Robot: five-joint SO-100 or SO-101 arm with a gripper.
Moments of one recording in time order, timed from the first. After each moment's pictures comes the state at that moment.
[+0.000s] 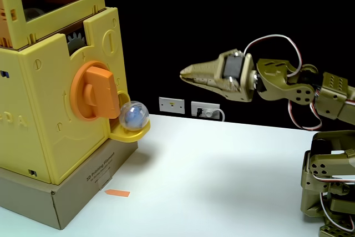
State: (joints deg) arm 12.9 169.5 154.5 14.3 -40.3
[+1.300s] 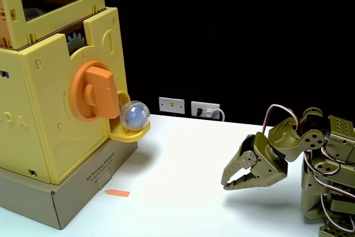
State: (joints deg) arm 7.5 194.9 183.5 55.7 3.7
